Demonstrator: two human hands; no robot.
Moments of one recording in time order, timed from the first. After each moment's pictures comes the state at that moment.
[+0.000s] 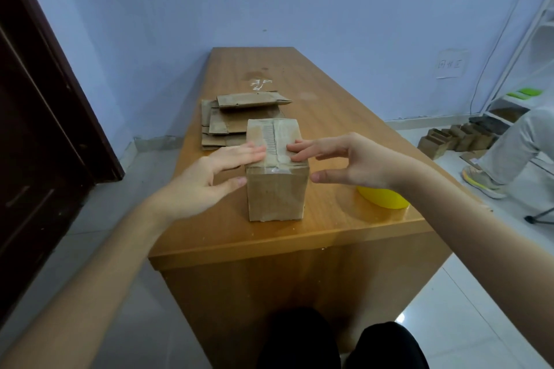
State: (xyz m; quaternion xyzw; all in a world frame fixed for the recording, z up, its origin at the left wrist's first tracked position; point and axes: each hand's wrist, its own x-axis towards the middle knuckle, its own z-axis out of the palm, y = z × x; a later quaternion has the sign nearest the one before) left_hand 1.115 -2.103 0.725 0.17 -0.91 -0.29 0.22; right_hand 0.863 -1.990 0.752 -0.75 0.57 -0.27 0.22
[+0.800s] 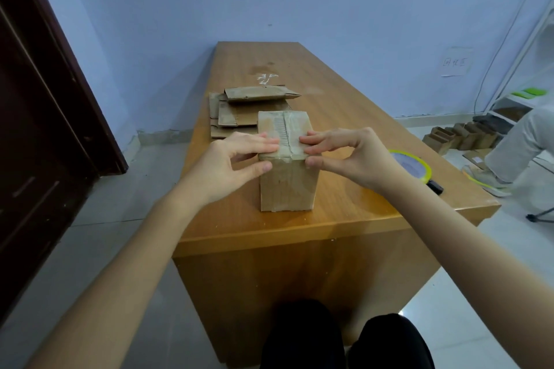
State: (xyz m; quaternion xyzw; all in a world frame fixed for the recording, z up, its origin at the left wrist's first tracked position) left_hand 1.106 -2.101 0.716 0.19 -0.87 -0.32 0.32; right_hand 0.881 -1.997 0.724 -0.70 0.57 -0.42 0.09
